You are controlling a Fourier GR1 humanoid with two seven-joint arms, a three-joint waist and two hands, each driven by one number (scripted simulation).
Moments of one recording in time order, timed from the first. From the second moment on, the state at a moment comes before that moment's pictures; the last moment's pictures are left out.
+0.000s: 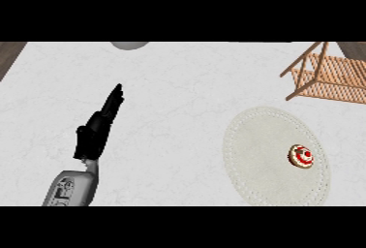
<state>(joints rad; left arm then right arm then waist) -0.20 0.07 -0.04 -1.42 -0.15 0.00 0.02 -0.63 -0.76 -0.55 -1.65 0.47 0.15 0.60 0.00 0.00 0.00</state>
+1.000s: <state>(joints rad) -0.19 0.08 -0.02 -1.44 -0.14 -0.02 0.03 -0.82 -0.73 -0.49 -1.07 0.56 -0.23 0.16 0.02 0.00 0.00</state>
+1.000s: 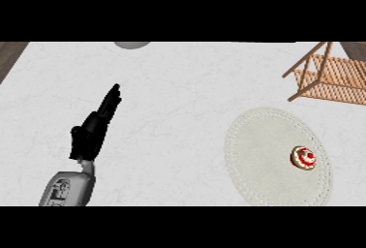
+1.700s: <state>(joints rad) -0.20 0.07 -0.03 -1.44 -0.15 -0.02 0.03 -0.90 -0.82 -0.56 -0.65 0.47 -0.33 -0.11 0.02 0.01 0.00</state>
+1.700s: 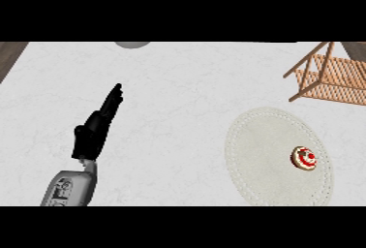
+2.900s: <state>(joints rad) -0.19 0.07 -0.01 -1.43 -0.15 -0.03 0.02 -0.97 -0.91 -0.64 -0.51 0.31 -0.28 -0.06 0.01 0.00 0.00</state>
